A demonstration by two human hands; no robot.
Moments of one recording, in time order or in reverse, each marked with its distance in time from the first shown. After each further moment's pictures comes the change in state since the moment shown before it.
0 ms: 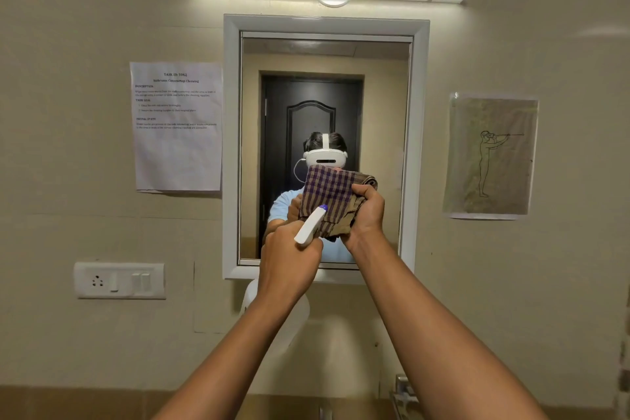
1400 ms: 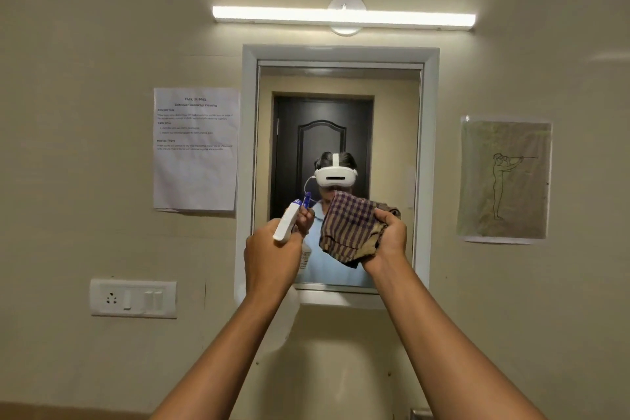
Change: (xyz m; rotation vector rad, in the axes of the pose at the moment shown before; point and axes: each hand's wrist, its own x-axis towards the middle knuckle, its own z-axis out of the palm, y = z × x) left_hand 0.031 -0.001 -0.032 -0.093 0.160 -0.036; right_hand -0.003 -0.014 -0.006 0.087 0.072 0.058
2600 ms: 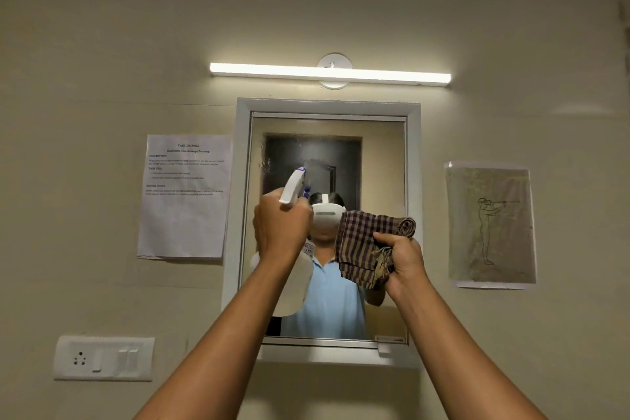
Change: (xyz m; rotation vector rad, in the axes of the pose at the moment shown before) left_hand 0.061 0.093 0.014 -0.166 0.101 0.105; right_hand -0.008 -0.069 0.017 -0.170 -0.005 -0.198
